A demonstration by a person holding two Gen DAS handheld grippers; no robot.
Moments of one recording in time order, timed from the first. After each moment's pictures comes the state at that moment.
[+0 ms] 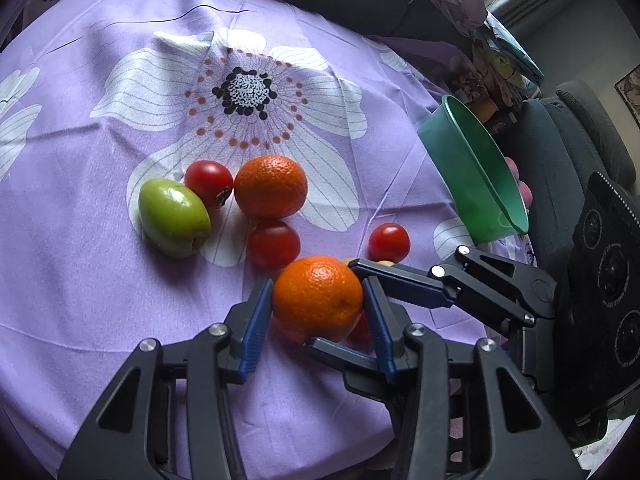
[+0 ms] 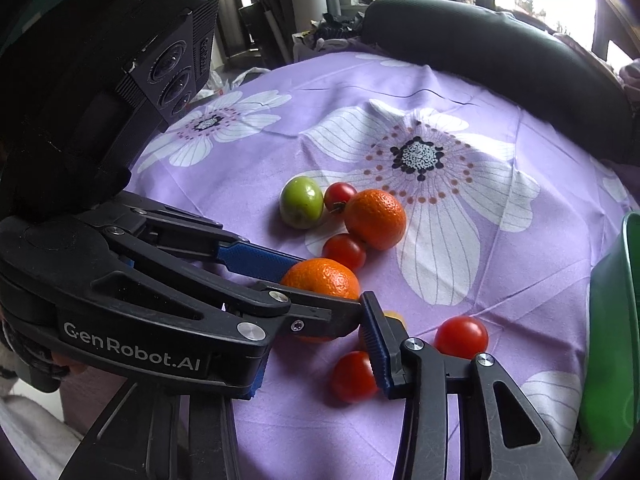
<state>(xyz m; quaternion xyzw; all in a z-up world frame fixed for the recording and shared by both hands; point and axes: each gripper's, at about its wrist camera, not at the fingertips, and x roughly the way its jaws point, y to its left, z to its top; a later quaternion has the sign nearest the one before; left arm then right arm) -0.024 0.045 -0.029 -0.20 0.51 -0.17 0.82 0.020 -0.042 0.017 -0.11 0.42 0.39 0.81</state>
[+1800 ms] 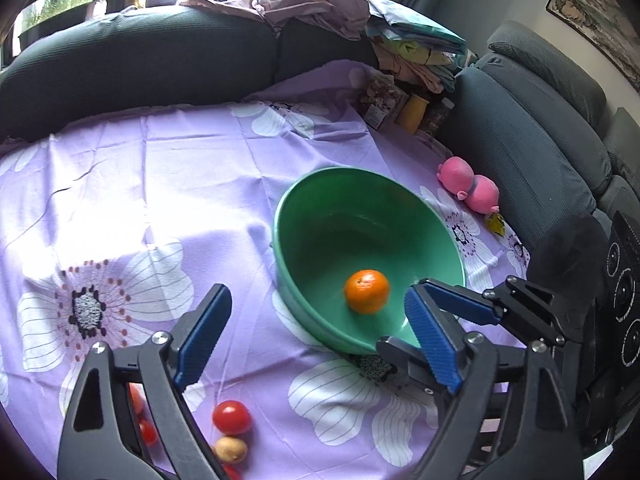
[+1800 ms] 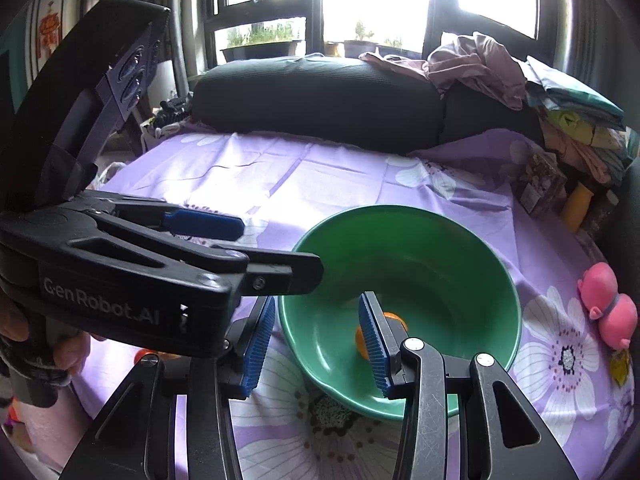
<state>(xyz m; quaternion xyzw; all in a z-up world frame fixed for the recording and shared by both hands) 0.059 -0.096 0.054 -0.06 0.42 -0.24 0.87 0.049 -0.196 0.084 -0.06 0.36 0.17 0.91</state>
